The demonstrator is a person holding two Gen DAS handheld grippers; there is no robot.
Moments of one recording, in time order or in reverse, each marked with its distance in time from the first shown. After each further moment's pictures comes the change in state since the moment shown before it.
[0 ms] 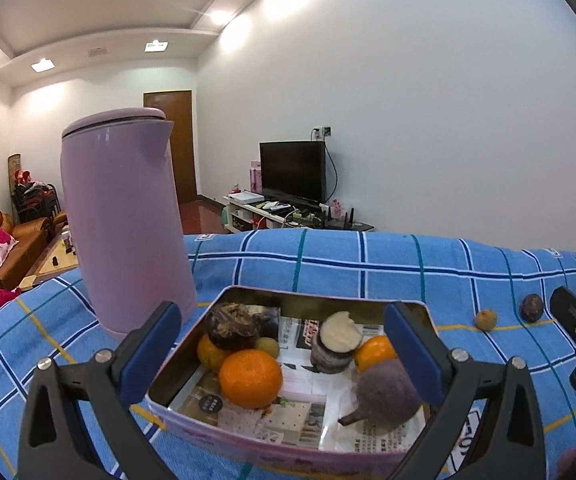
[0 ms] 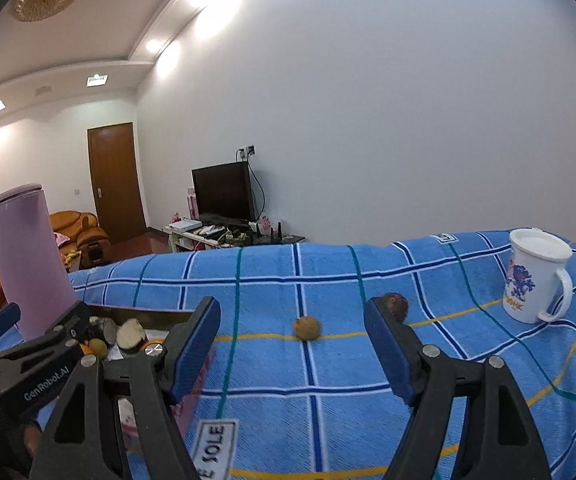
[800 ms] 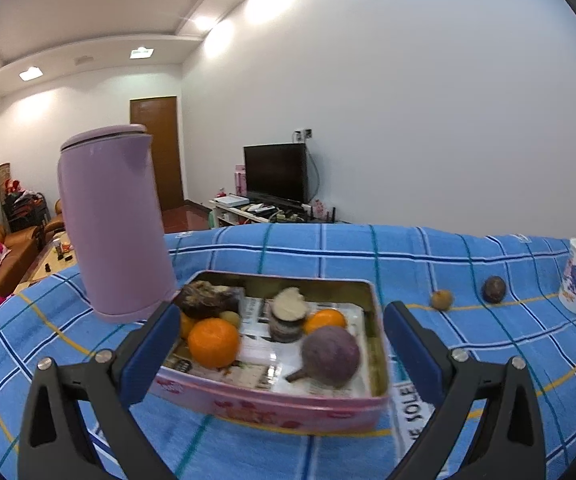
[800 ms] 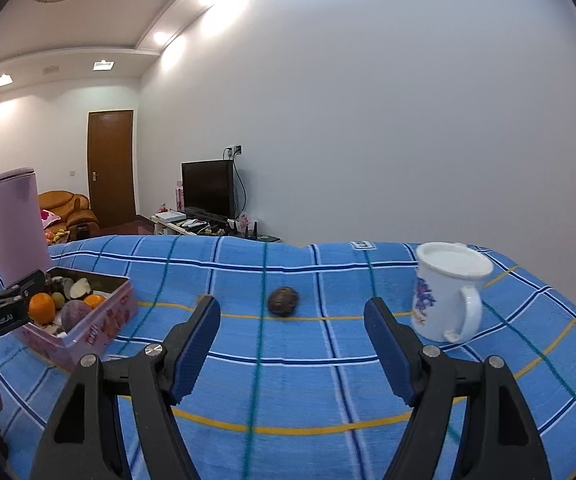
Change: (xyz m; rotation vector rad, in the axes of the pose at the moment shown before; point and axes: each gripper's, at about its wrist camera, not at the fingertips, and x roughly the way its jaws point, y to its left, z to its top) left arm -0.044 -0.038 -0.016 0.040 -0.009 -0.050; right arm -0.051 -0.111 -0.002 -0.093 -0.018 -0.037
